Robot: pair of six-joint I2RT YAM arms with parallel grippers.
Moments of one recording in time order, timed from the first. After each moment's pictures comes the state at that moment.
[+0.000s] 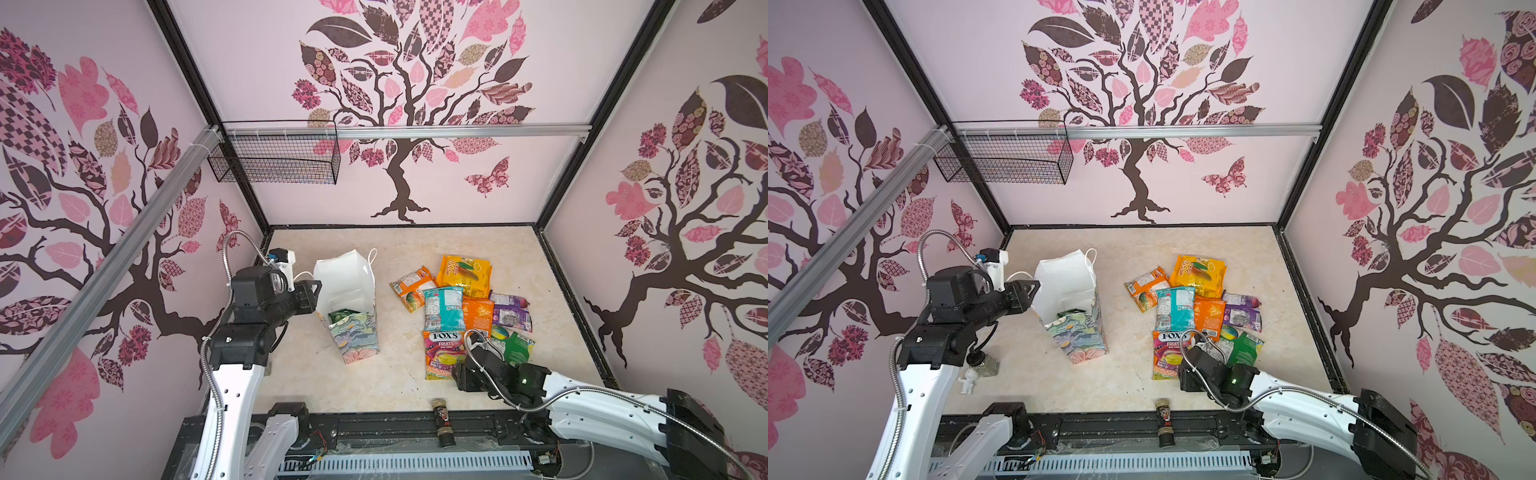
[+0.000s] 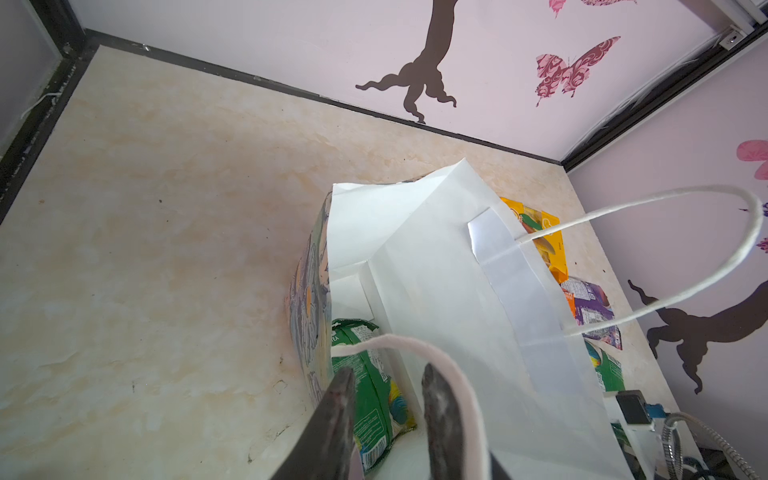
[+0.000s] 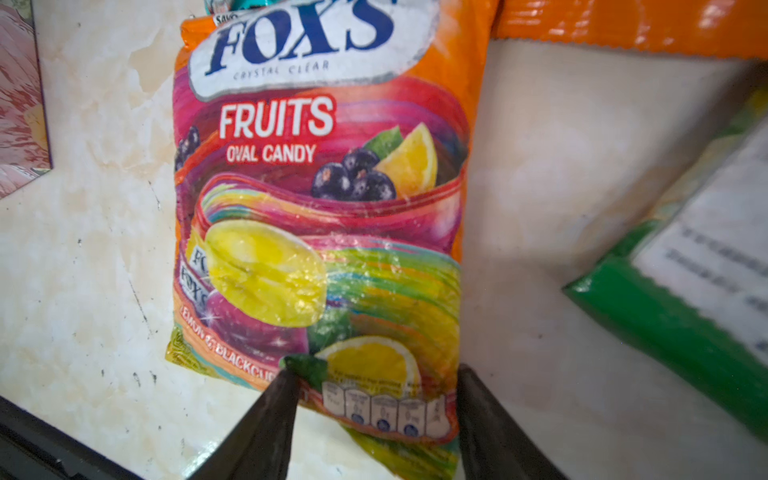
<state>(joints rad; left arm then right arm) 0.00 0.84 1.08 -0.80 0.33 -0.24 0.99 0.88 0.29 -0.40 0.17 0.93</state>
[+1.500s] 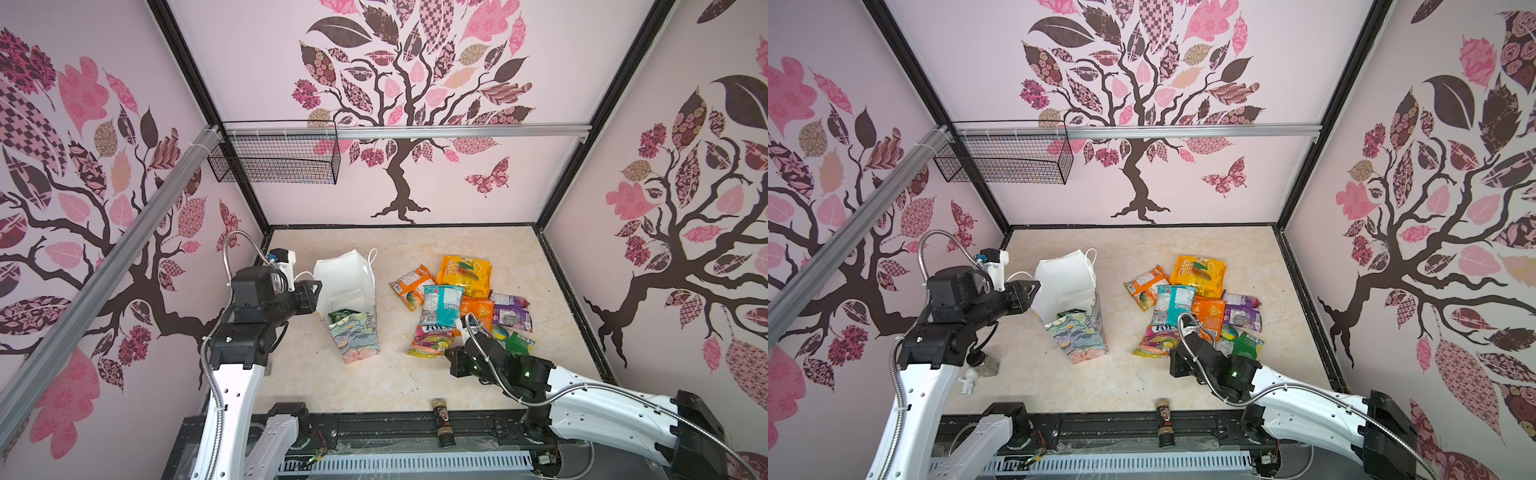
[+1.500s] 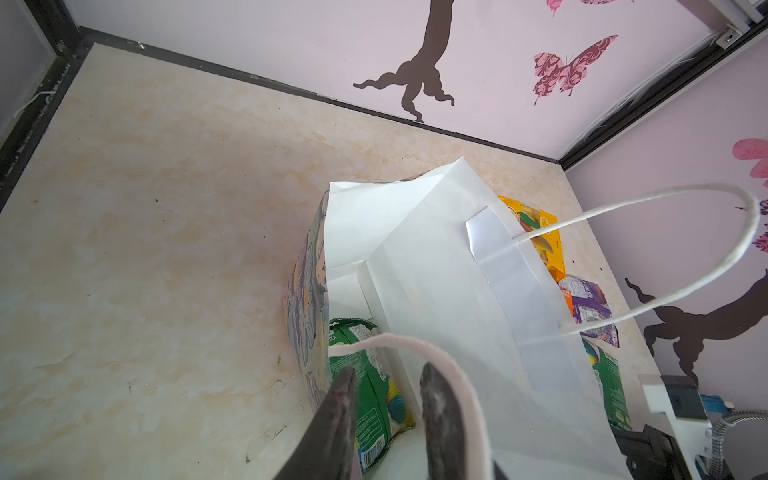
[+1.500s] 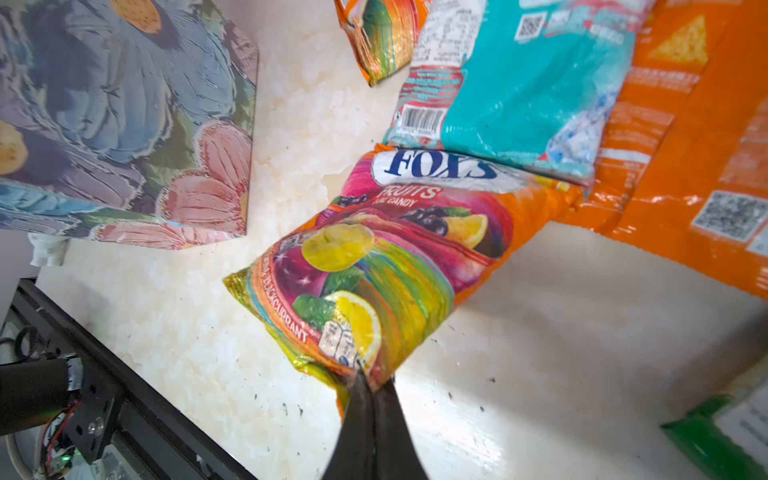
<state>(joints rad) 0.00 0.84 1.08 -0.80 0.33 -0.24 0.99 0.88 0.45 -0.28 0.19 0.79</state>
